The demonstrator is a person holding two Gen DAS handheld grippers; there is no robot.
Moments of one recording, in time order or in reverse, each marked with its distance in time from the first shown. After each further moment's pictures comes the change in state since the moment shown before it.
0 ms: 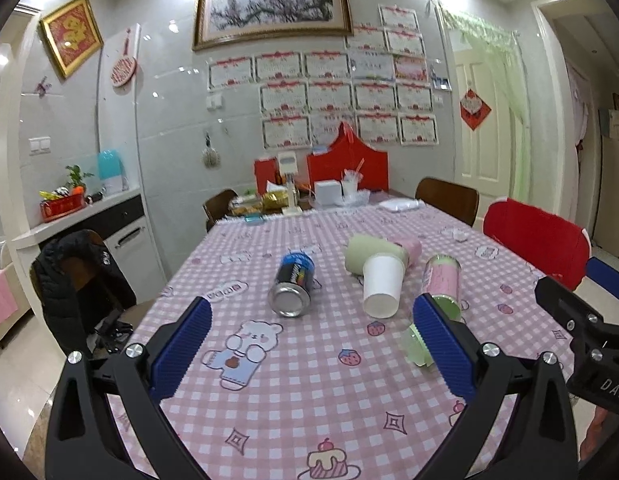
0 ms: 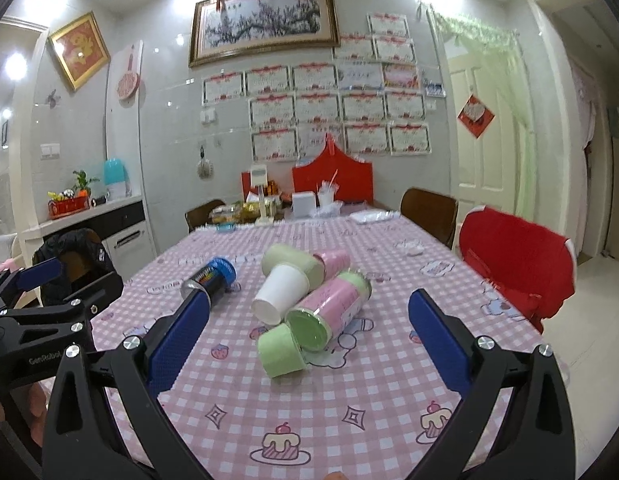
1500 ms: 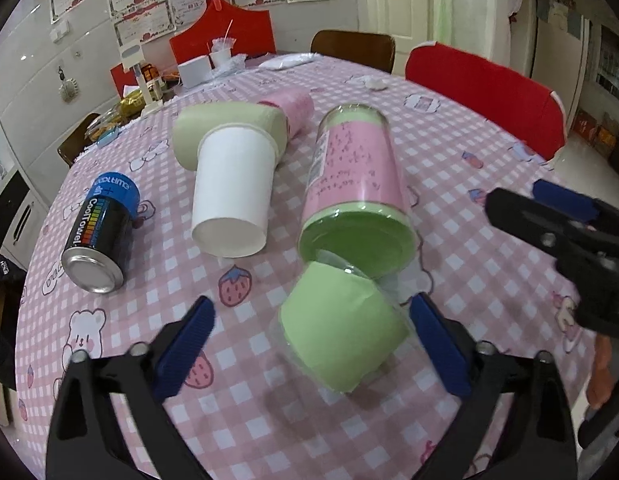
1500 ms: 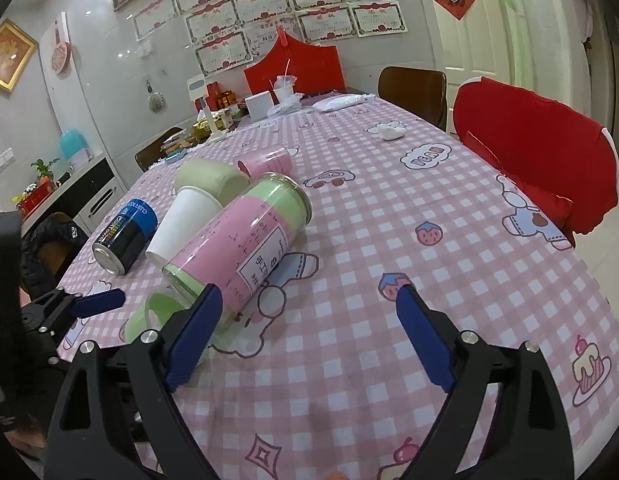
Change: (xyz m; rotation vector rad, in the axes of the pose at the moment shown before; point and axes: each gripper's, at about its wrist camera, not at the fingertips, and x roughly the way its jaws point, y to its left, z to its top) left arm 0.186 -0.121 -0.035 0.251 0.479 -0.305; right arm 0.127 -0.098 -0.021 0.190 0.367 -0.004
